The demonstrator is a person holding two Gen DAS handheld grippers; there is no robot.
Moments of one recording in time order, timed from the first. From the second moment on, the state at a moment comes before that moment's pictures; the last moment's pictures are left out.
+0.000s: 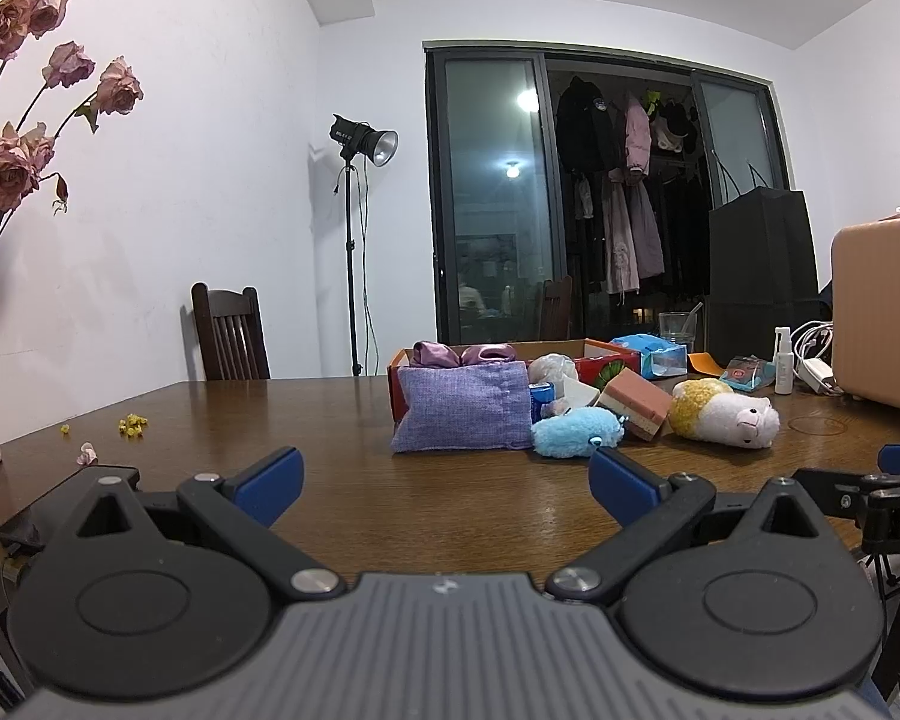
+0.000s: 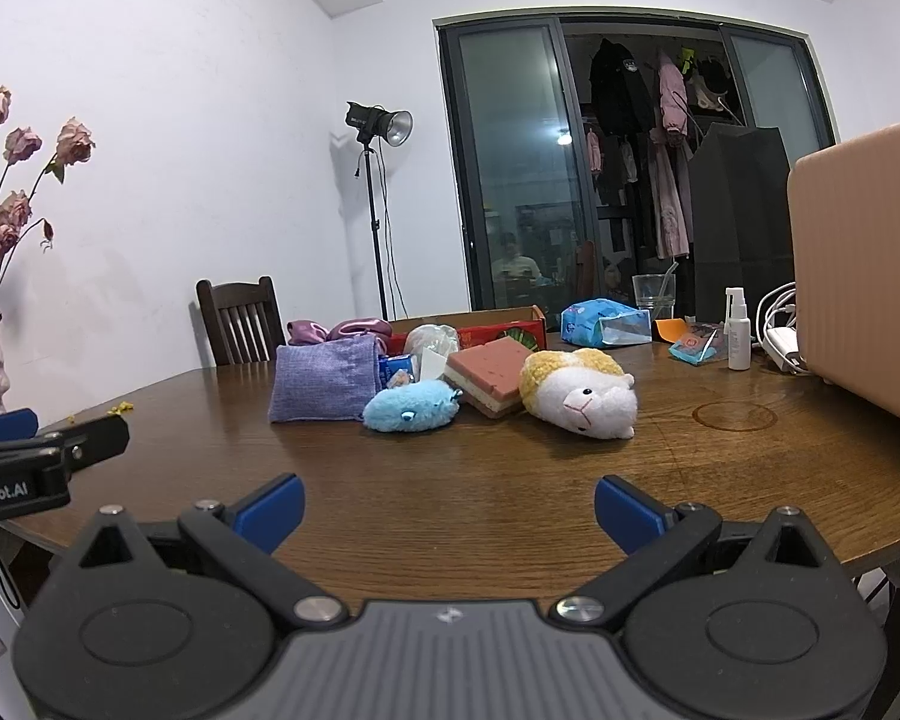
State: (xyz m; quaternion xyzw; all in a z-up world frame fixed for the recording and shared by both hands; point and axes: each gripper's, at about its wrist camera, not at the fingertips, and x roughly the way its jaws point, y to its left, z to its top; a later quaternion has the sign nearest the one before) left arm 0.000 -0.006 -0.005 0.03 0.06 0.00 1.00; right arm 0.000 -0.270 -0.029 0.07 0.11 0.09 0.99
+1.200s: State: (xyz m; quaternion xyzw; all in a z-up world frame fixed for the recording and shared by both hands) left arm 0.179 -0.056 0.011 0.04 0.17 -0.09 0.98; right arm 0.212 -0.322 -0.010 0.06 0.26 0.11 0.96
